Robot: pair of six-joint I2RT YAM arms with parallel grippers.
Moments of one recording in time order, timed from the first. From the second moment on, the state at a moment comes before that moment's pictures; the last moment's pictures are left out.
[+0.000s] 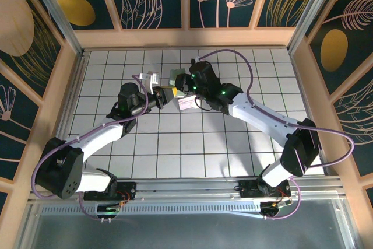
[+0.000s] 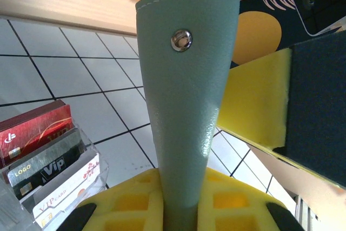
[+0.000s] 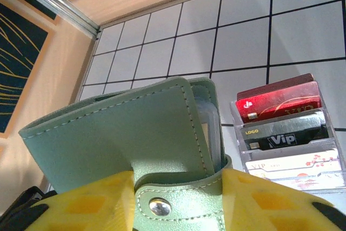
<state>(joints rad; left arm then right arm) -0.47 1.34 0.68 0.51 0.51 -0.59 0.81 1.55 1.33 -0.32 0.13 0.73</state>
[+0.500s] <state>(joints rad) -0.48 1.34 0.66 0.51 0.48 -0.62 0.78 1.52 1.26 -0.26 0.03 0.76</state>
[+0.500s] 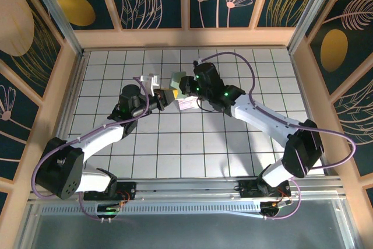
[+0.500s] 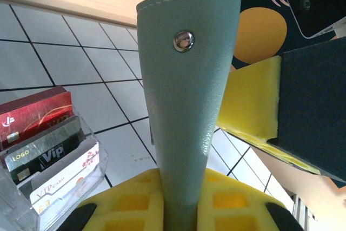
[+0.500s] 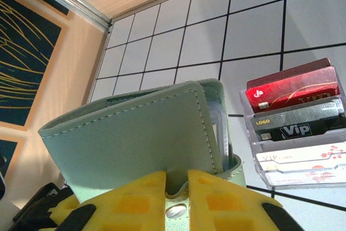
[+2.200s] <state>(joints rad) -0.48 1.32 0.69 0.56 0.49 -0.60 0.56 1.29 0.96 0.01 -0.29 0.57</state>
